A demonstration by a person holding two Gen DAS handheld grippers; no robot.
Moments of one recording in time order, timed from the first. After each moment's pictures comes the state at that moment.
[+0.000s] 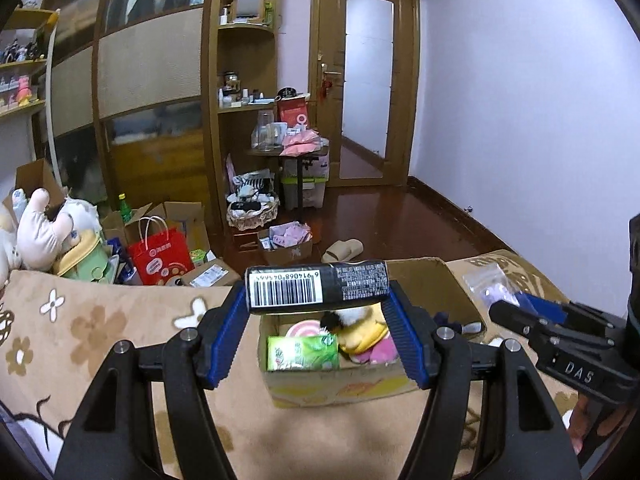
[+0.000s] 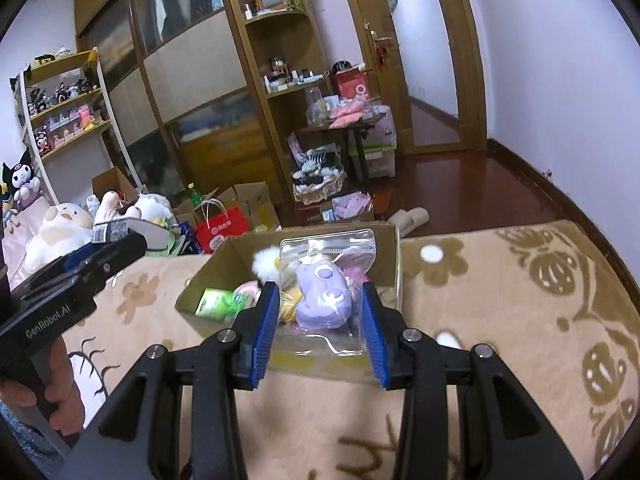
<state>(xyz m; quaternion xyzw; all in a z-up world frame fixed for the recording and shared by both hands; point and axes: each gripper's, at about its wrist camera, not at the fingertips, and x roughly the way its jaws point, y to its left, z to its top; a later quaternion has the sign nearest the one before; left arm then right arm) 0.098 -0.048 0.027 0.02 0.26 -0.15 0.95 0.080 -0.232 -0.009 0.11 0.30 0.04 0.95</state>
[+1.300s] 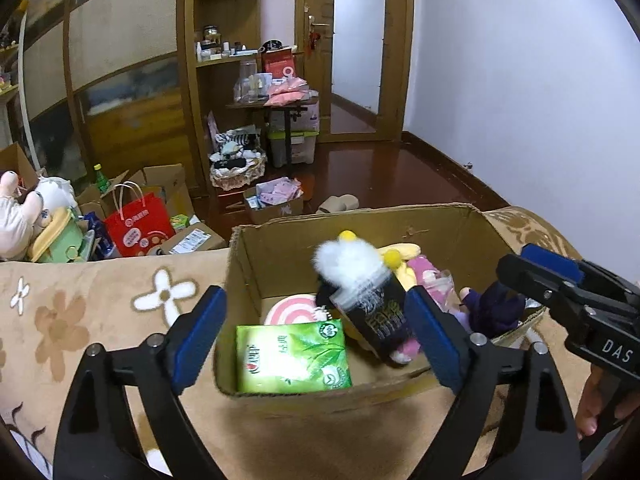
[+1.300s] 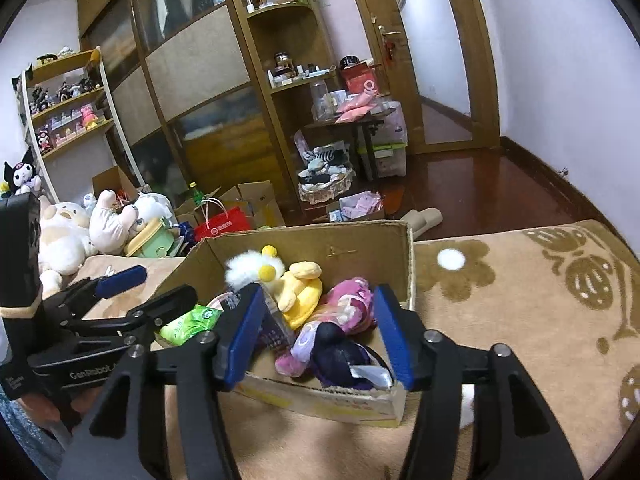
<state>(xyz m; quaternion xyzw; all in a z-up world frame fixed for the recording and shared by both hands) 0.165 -0.071 -0.053 0.05 0.33 -0.16 0.93 0.129 -0.240 -0.056 0.11 0.30 0.06 0.95</state>
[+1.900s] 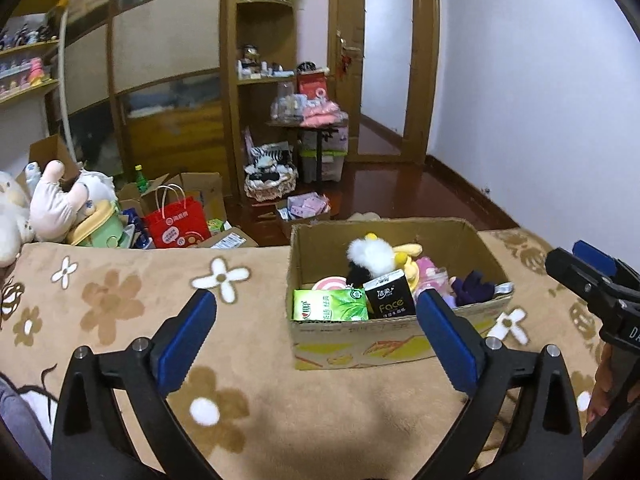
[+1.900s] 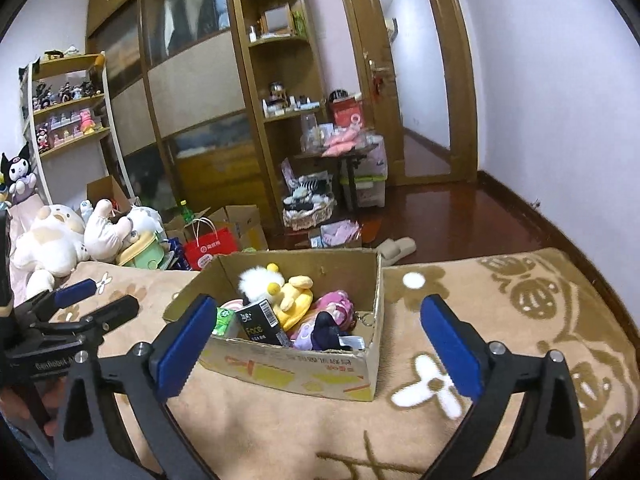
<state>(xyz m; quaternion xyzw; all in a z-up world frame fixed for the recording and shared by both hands) 0.080 -0.024 -0.002 0.02 0.29 -0.11 0.95 0.056 -0.236 0.000 0.07 0.25 0.02 0.97</state>
